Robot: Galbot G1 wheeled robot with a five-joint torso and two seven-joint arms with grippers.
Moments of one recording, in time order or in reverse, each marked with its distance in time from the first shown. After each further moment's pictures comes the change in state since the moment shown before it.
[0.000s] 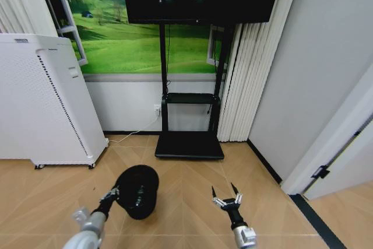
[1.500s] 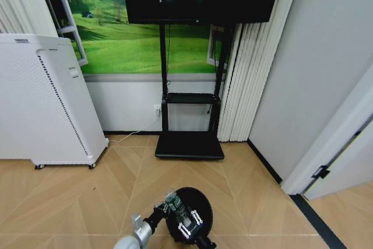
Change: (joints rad) left arm -0.265 0.067 0.690 0.330 0.273 -0.236 0.472; right arm -0.023 -0.032 -0.330 0.050 -0.153 0.072 -0.255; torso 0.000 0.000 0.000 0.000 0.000
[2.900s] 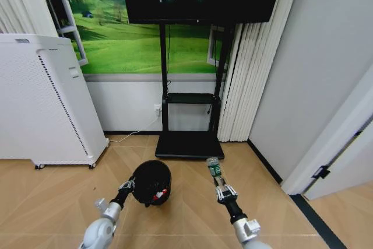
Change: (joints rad) left arm -0.061 -0.021 -0.281 0.106 -0.105 -0.045 -0.053; right arm 0.008 -0.100 0.184 0.130 0.169 -0.070 0.090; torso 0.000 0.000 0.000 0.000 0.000
